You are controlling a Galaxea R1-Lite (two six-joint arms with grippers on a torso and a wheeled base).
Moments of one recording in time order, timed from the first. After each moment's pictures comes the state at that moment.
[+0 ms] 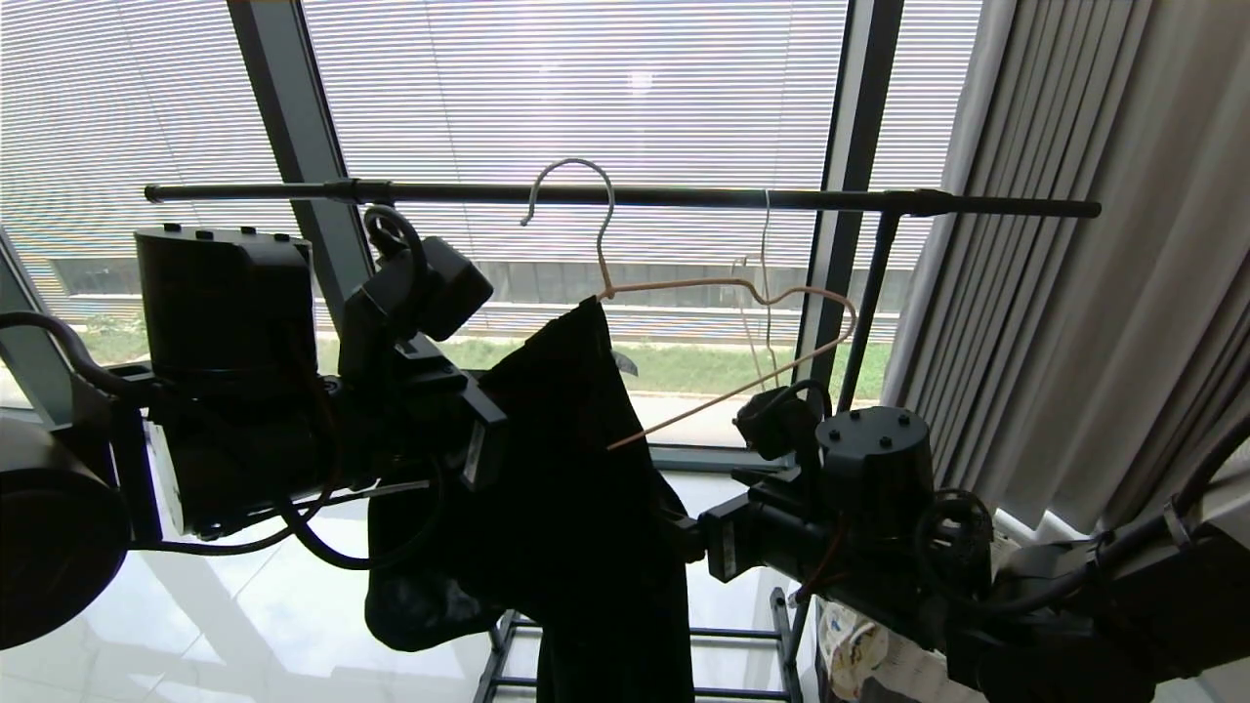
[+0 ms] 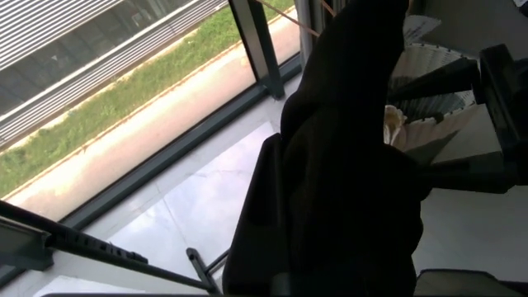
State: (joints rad) left arm -0.44 1.52 -0.85 -0.36 -0.24 0.33; right arm 0.89 1.93 -0.80 -0.81 -0.11 0.25
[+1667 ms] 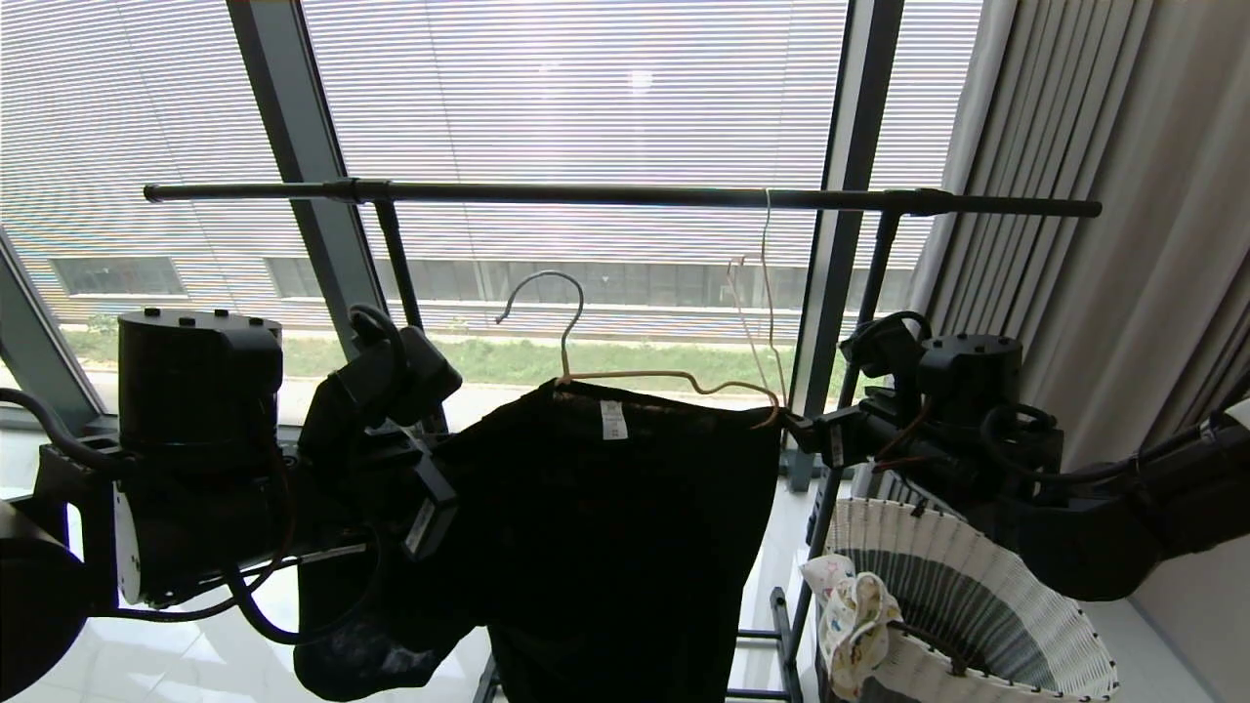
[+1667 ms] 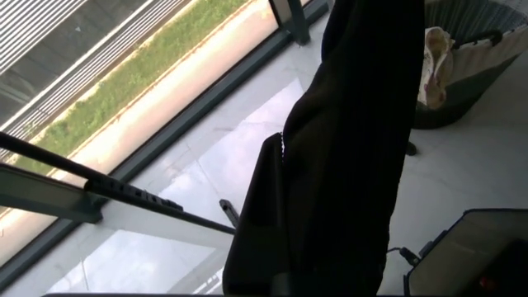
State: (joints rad) left arm -0.34 1.48 -0.68 -0.36 -0.24 0.49; right arm 0.55 1.92 -0.85 -0.81 -0.22 0.00
